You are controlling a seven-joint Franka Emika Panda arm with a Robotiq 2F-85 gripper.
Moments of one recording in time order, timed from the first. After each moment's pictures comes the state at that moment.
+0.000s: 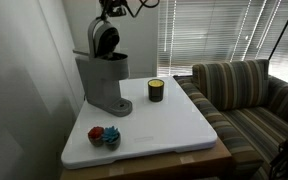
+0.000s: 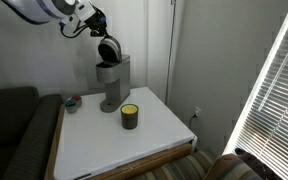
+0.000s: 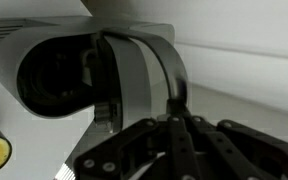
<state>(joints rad) 0.33 0.52 -0.10 -1.62 -0.21 2.99 1.77</state>
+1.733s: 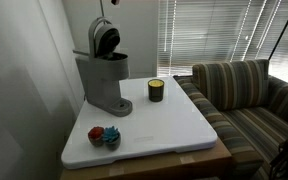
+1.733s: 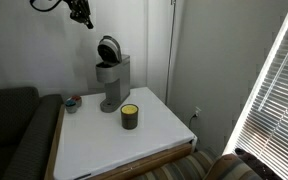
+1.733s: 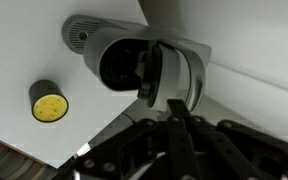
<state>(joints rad) 0.33 0.25 -0.05 -1.74 -0.12 2.60 1.49</state>
